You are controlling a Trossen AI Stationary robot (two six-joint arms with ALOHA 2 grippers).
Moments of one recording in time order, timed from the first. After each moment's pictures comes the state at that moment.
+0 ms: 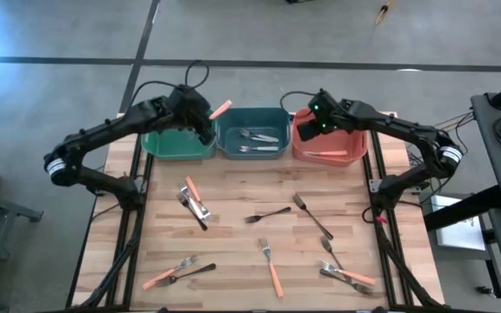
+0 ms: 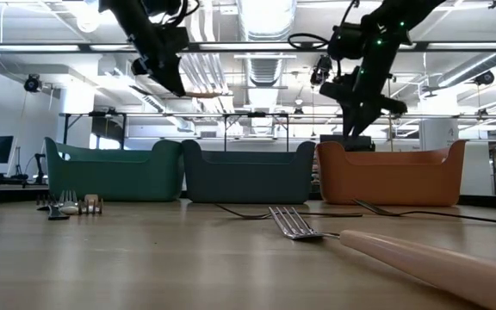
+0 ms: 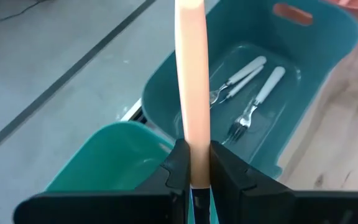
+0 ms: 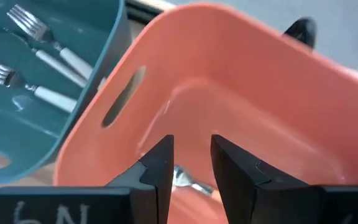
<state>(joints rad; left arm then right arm) 0.57 1.31 1.22 -0.69 -0.15 0.01 -0.65 1.43 1.14 -0.76 0.17 0.46</state>
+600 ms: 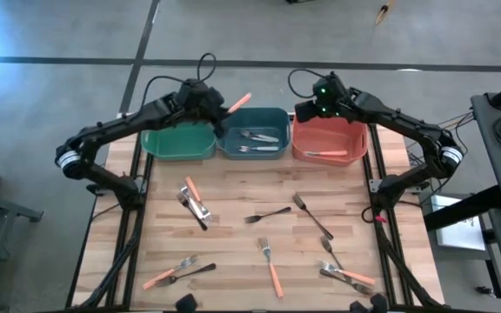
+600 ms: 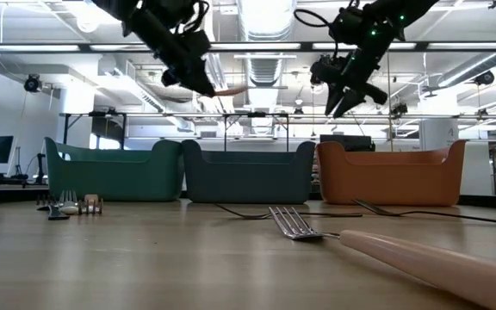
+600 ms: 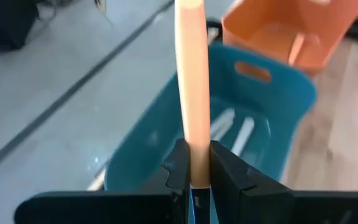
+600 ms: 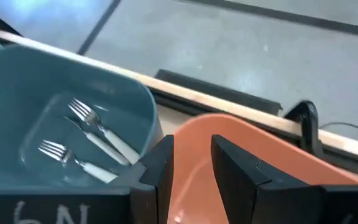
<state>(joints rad) 0.60 1.43 1.22 -0.38 0.02 0.08 -0.72 1.42 1.22 -0.58 0.13 0.44</state>
